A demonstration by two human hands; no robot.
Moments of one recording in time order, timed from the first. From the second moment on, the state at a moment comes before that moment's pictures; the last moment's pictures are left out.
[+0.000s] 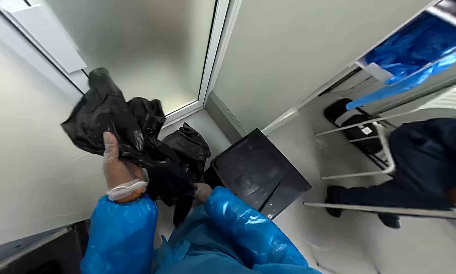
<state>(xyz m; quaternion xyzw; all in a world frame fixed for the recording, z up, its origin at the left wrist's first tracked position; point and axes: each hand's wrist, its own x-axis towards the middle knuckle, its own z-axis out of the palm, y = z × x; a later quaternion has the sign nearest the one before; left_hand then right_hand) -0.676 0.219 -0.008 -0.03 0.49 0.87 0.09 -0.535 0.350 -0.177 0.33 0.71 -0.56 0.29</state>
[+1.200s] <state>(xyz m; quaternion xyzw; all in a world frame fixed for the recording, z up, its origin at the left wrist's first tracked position) -0.687 0.279 -0.073 -0.04 0.87 0.43 0.26 -0.519 0.421 -0.091 0.01 0.89 -0.39 -0.21</state>
